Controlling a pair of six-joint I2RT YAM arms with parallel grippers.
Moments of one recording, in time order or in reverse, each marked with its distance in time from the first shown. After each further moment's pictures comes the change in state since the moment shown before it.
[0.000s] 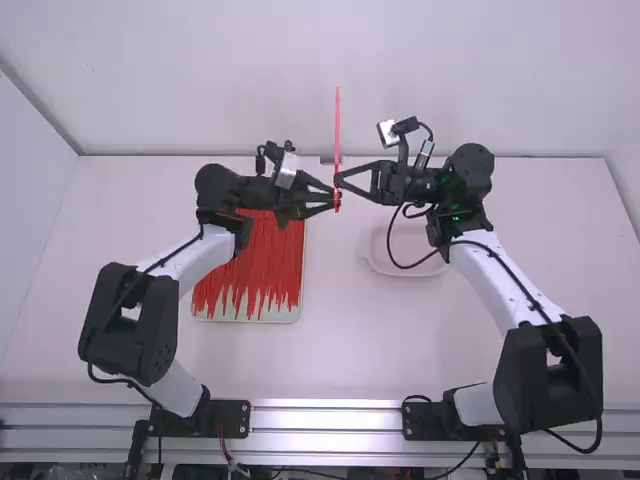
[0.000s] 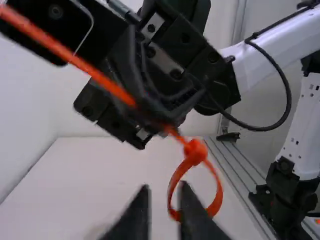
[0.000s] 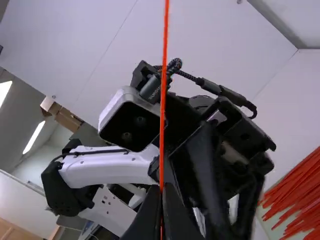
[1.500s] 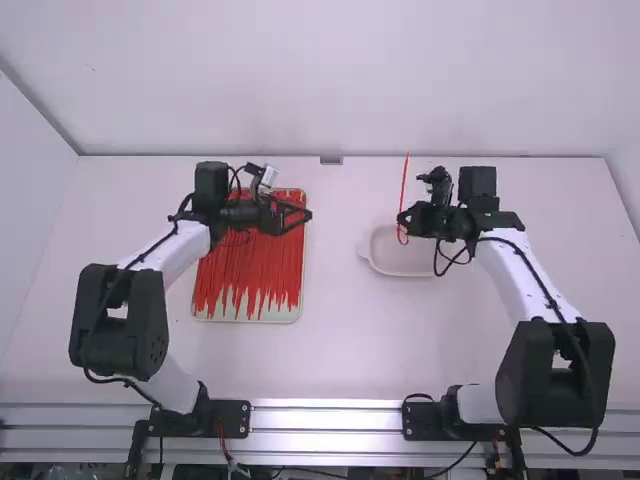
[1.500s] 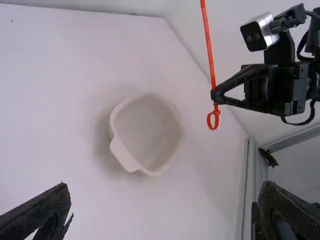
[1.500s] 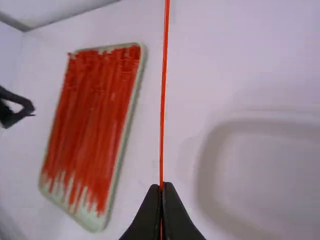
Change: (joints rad) left arm 0.168 0.000 0.000 -1.172 -0.286 0.343; right arm -0.178 -0.001 0.006 -1.229 0.725 -1.052
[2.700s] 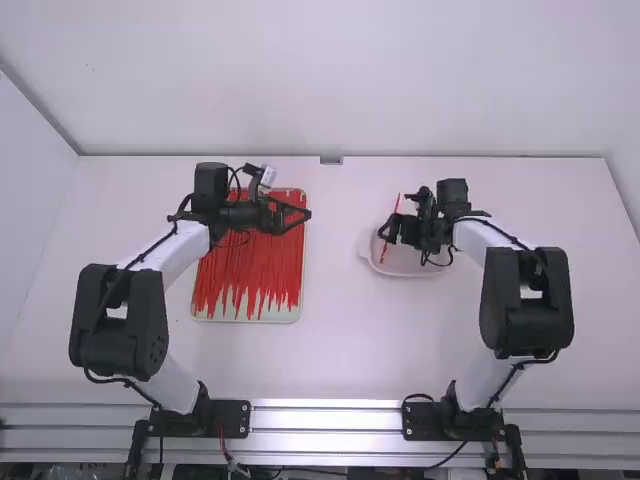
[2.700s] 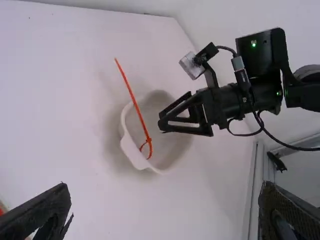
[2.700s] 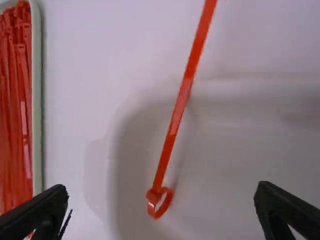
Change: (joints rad) left arm 0.011 0.000 0.000 -0.018 -0.035 -0.008; right arm 0.000 0.336 0.002 0.111 0.084 0.029
